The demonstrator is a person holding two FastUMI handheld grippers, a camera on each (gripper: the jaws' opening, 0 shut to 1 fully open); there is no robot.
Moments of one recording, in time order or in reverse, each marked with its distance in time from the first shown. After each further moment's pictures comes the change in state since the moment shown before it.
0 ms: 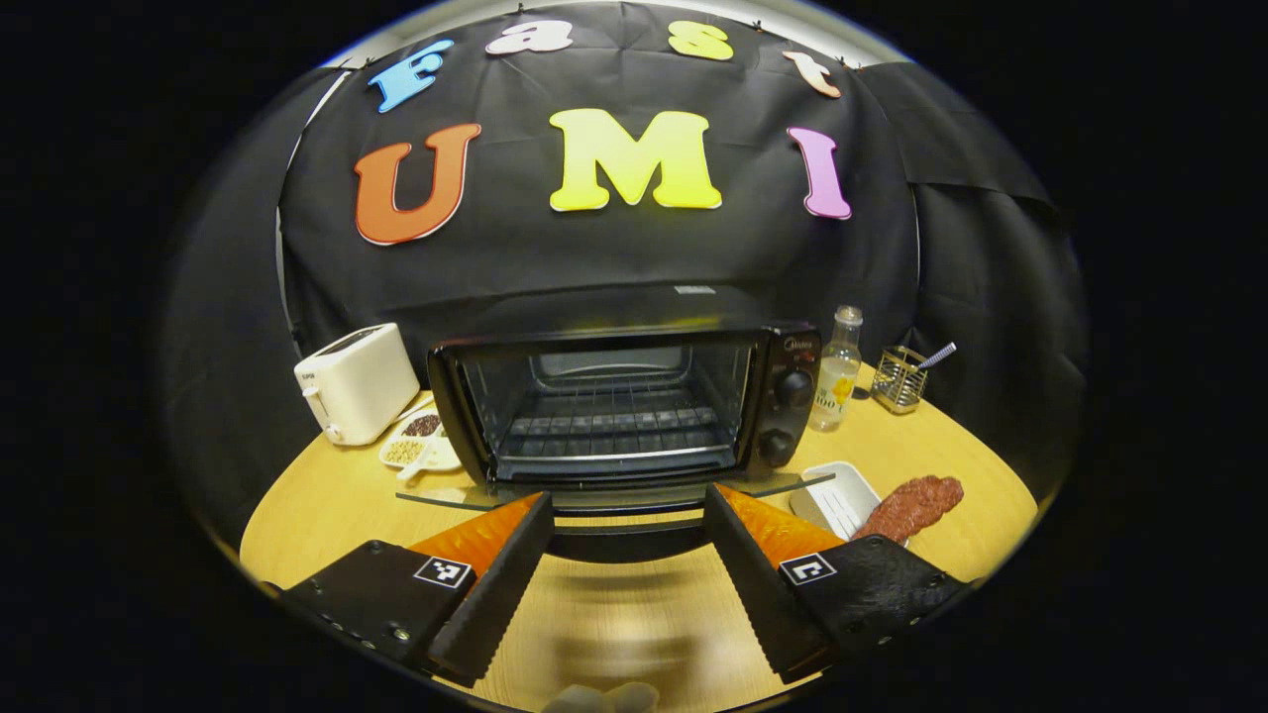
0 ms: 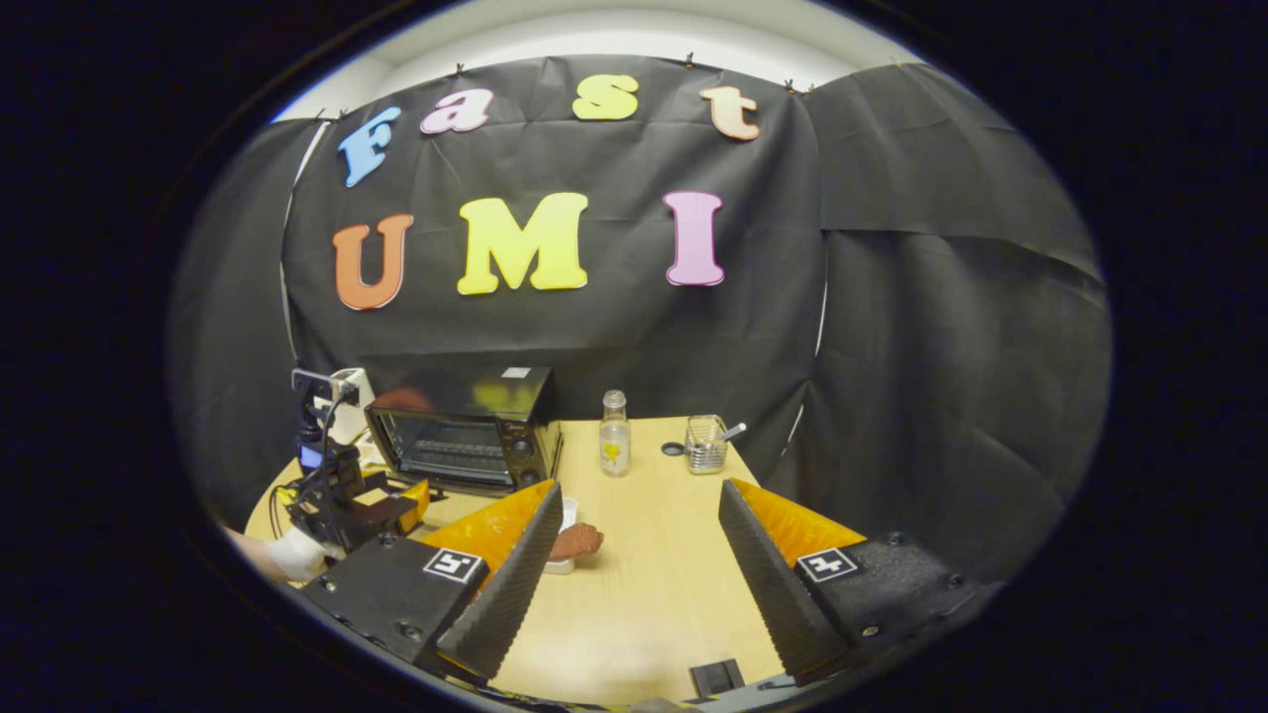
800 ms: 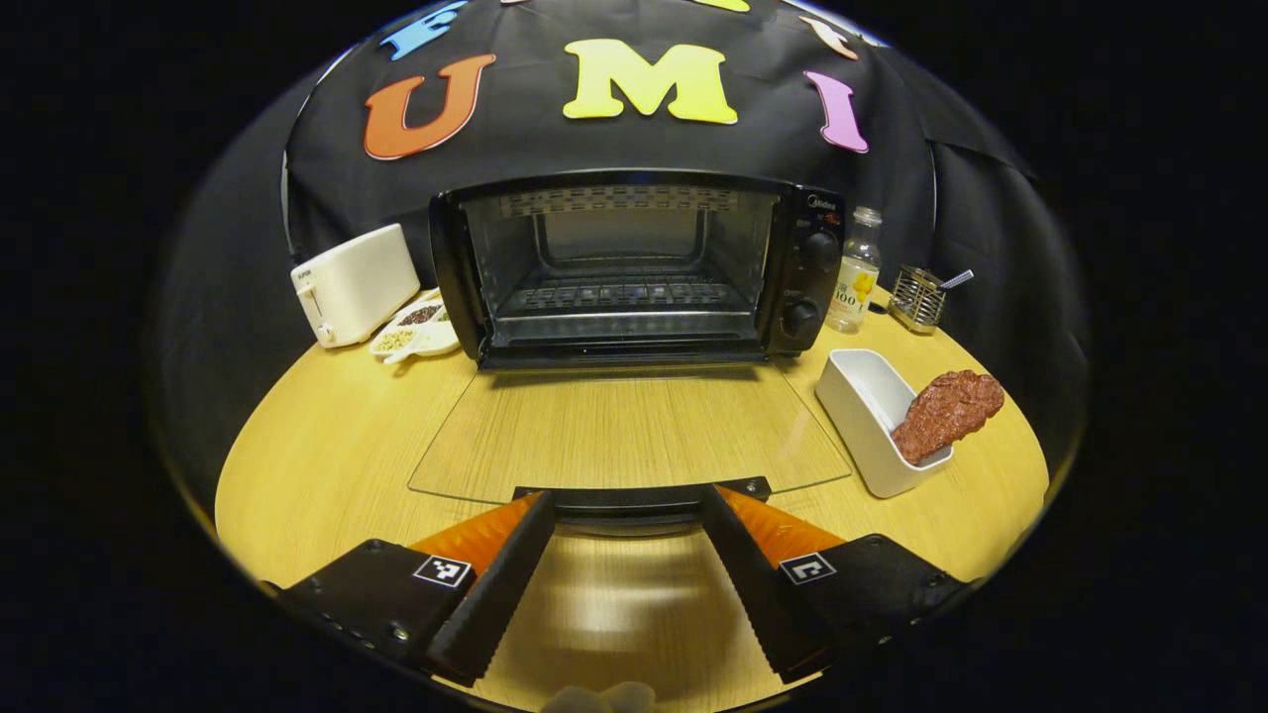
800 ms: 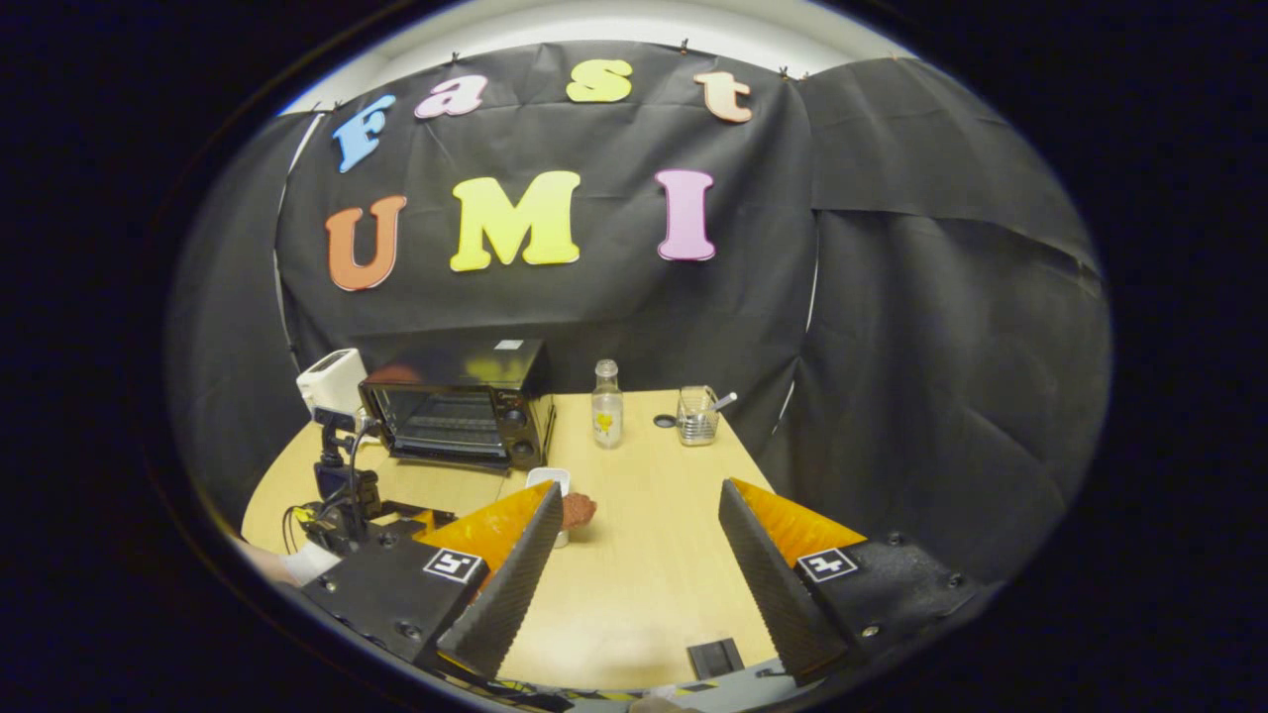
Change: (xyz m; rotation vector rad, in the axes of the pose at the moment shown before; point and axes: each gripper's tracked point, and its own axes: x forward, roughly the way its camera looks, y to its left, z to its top) left arm 0.000 -0.001 -0.099 -0.046 0.219 0.009; right arm -0.011 -0.006 -0.032 0.010 0.066 -0.030
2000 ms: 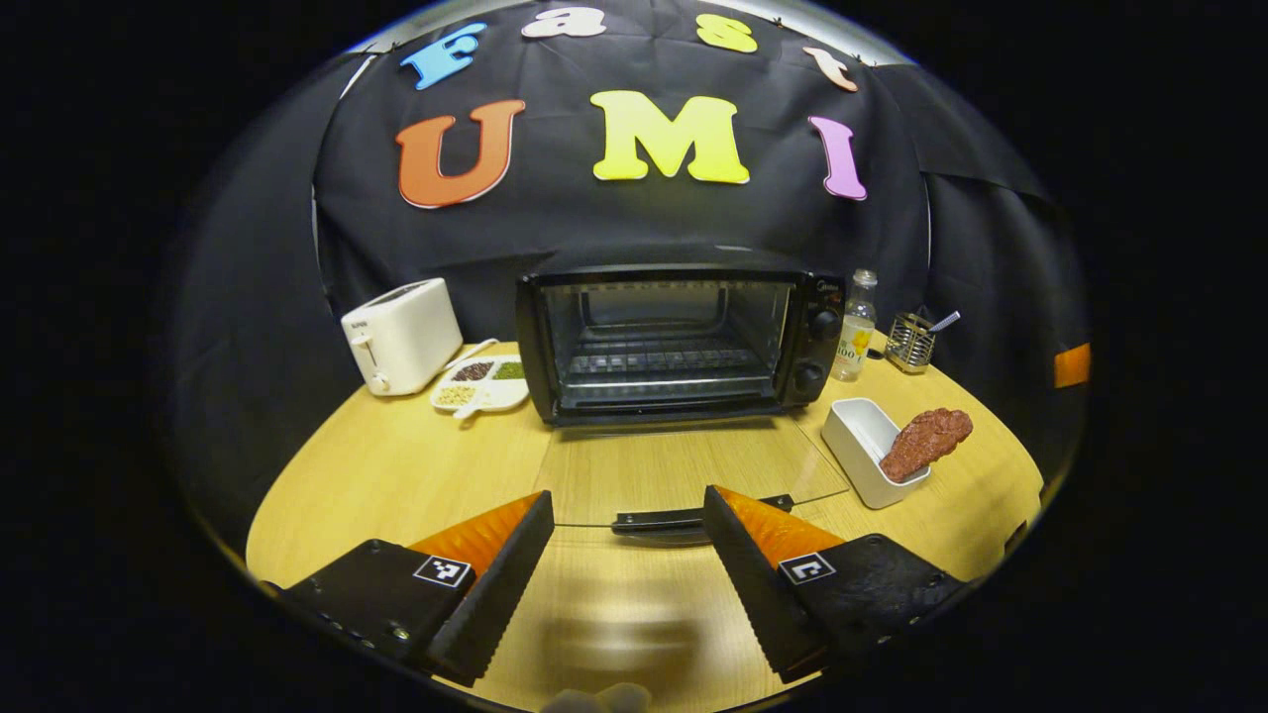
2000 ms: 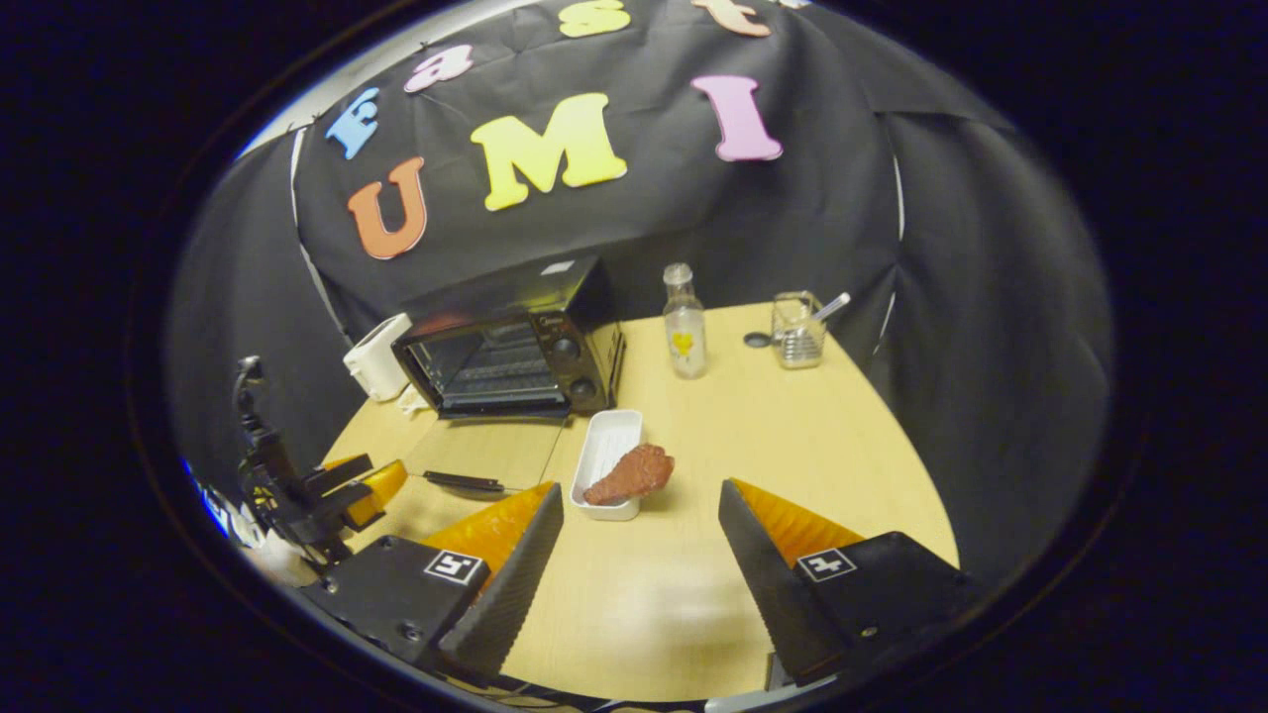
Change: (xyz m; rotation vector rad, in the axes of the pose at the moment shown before) left arm -0.078 0.060 0.050 0.019 -0.187 0.050; right arm 0.124 0.051 -0.079 0.097 0.271 0.295
